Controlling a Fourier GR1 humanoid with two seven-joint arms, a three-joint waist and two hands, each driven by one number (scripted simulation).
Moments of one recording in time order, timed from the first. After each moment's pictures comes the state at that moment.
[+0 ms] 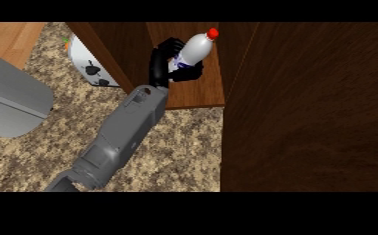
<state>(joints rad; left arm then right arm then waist) -0.97 0.00 -0.32 -0.42 0.44 0.61 -0.39 1.07 -0.39 0.27 -2.48 -0.07 0.24 -0.54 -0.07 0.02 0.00</state>
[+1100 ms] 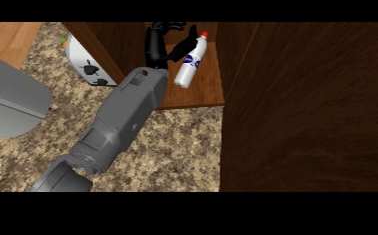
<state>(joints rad) -1.11 0.01 -0.17 -0.33 0.48 0.58 -0.64 1.07 -0.38 0.28 -2.47 -0.08 0.30 -0.58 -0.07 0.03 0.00</state>
